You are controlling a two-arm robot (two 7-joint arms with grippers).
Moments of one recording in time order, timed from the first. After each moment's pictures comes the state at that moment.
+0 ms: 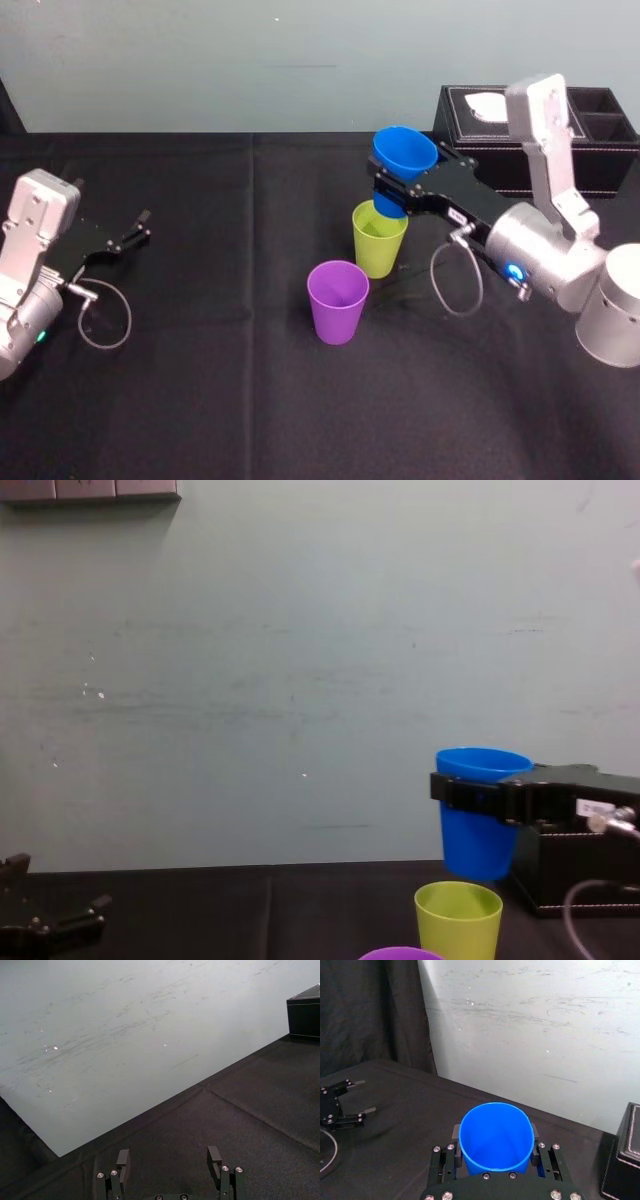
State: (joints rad) left arm -0.20 0.60 0.45 -1.41 -0.25 -0.12 0.03; right arm 0.25 0.34 -0.30 -1.58 0.35 0.19 0.33
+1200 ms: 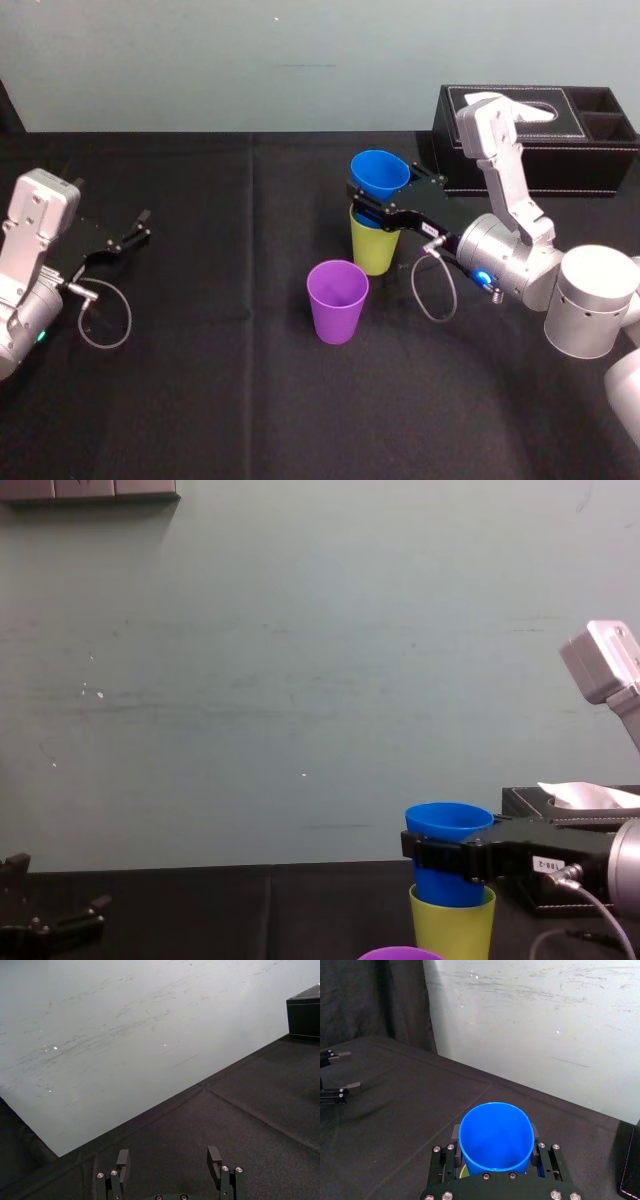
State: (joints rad) left arm -0.20 0.60 0.45 -1.41 -0.25 -0.12 0.03; right arm 0.34 0.31 -0.37 -1.38 0.31 0.12 0.36
